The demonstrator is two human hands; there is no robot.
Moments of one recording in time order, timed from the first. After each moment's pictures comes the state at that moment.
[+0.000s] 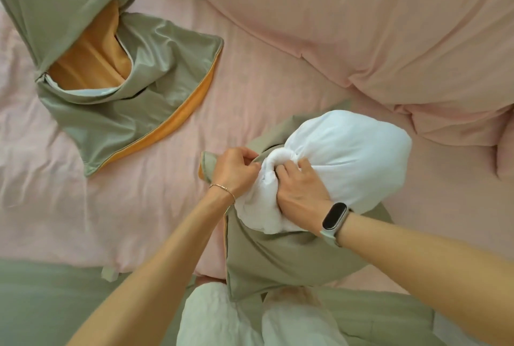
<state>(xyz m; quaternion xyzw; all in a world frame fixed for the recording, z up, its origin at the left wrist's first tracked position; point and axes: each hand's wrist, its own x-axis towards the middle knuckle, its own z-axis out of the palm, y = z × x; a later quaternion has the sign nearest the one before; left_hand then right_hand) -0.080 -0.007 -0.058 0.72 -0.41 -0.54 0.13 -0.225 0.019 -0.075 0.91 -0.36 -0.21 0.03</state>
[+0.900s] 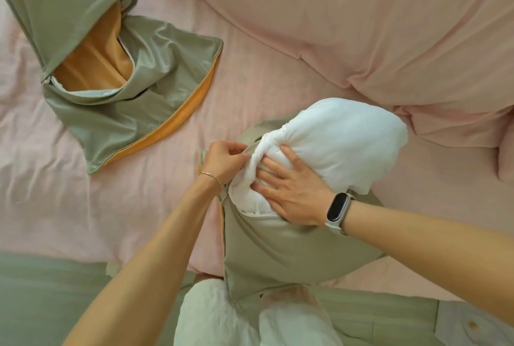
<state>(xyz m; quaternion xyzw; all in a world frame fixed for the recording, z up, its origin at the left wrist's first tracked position) -0.069 -0.019 -0.071 0.72 -0.33 -0.59 0.16 -0.244 0.006 -0.072 0.95 -0.25 -0.17 -0.04</state>
